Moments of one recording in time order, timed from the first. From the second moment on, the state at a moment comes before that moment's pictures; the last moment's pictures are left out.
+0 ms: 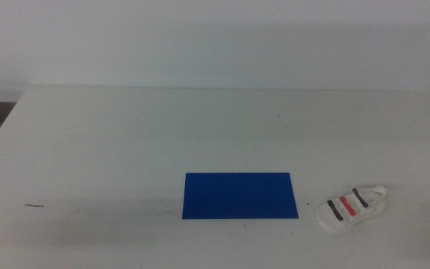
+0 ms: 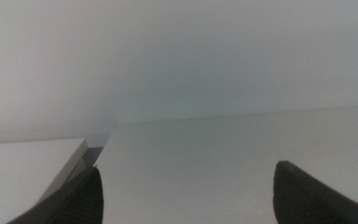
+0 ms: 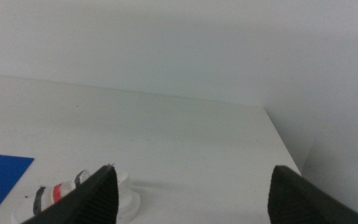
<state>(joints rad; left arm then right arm) 0.00 0.00 0.00 0.10 0.13 -0.05 -0.01 0.00 0.00 -0.03 0.19 -0.10</state>
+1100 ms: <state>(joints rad) 0.00 0.00 0.00 0.10 0.13 -0.05 0.40 1.57 -1.25 -0.01 1.19 -1.17</state>
